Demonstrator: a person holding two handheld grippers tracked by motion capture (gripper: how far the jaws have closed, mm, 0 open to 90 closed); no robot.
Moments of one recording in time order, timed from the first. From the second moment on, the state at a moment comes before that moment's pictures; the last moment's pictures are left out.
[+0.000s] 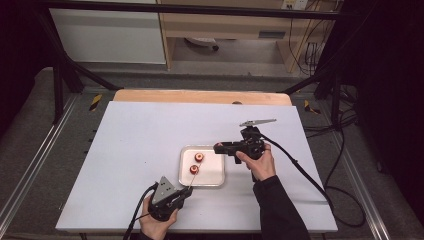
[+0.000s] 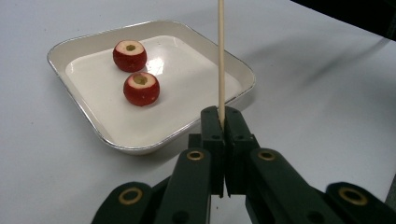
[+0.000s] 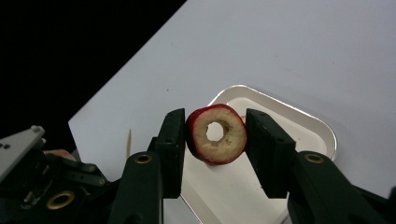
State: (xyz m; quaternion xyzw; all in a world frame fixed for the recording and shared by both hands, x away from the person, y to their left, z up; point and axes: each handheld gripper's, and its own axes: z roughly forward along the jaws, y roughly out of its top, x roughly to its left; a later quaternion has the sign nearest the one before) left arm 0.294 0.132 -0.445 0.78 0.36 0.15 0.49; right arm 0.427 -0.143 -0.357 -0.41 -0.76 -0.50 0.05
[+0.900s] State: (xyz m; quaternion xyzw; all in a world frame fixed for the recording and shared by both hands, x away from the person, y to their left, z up) left arm 0.302 0.103 -0.440 0.75 0.39 0.16 0.51; right arm 0.411 -0.133 -0.366 -0.45 -0.62 -0.64 0.04
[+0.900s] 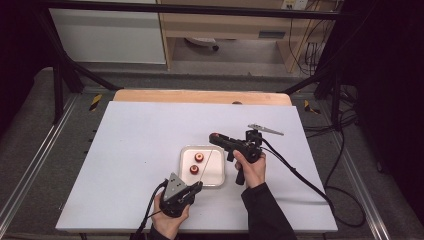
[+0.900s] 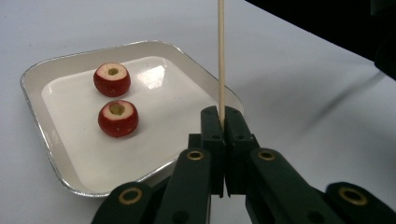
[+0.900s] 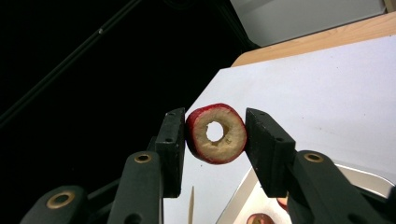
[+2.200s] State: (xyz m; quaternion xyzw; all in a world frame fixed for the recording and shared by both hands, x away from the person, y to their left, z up) left arm 0.309 0.088 -0.441 0.70 0.44 0.14 0.54; right arm 0.404 -0.123 -0.372 -0.44 -0.58 -0.68 0.05
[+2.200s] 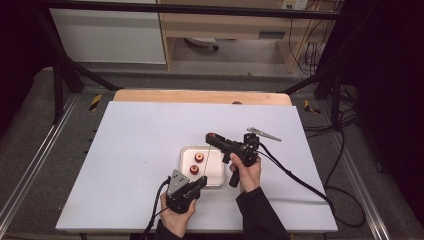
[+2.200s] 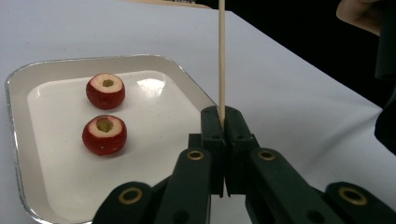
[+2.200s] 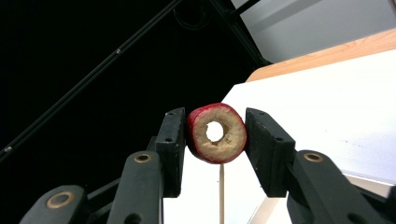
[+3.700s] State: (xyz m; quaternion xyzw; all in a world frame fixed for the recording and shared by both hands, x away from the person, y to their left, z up) left arm 0.320 0.094 -0.436 0.71 0.42 0.16 0.54; right arm 0.374 -0.108 -0.409 -0.41 -0.67 -0.61 0.07
